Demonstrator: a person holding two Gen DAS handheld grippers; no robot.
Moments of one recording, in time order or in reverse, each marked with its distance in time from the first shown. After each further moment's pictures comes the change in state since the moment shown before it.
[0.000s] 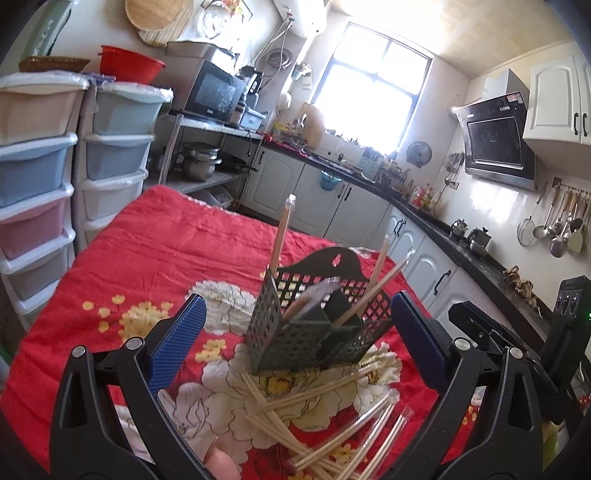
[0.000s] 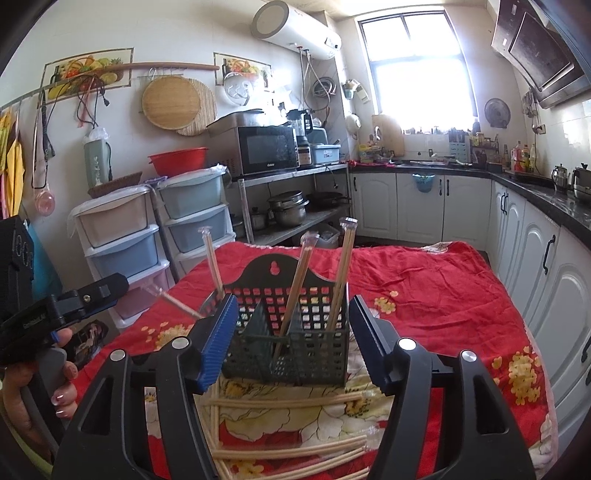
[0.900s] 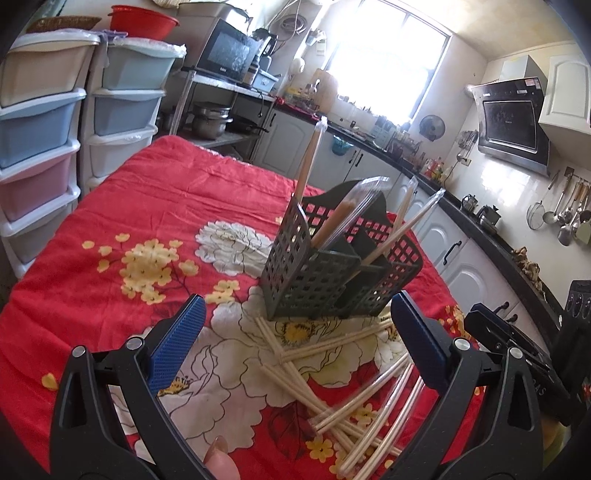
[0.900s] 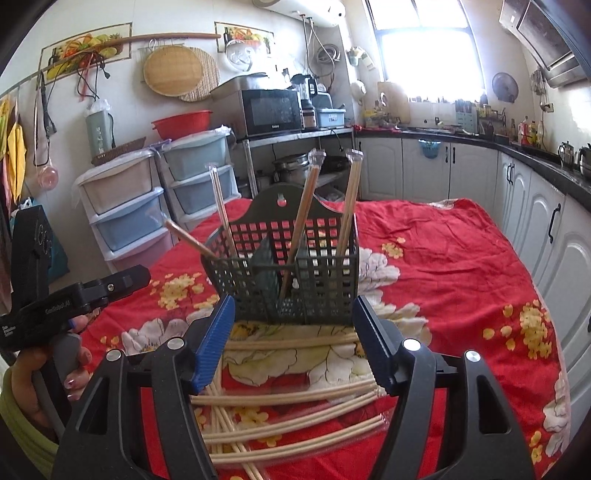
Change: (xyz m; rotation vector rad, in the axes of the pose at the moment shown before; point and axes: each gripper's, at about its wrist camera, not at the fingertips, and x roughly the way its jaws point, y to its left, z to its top) left arm 0.016 0.023 -0.043 -0.040 0.137 0.026; right arm 0.001 0.003 -0.042 0.007 0.141 0.020
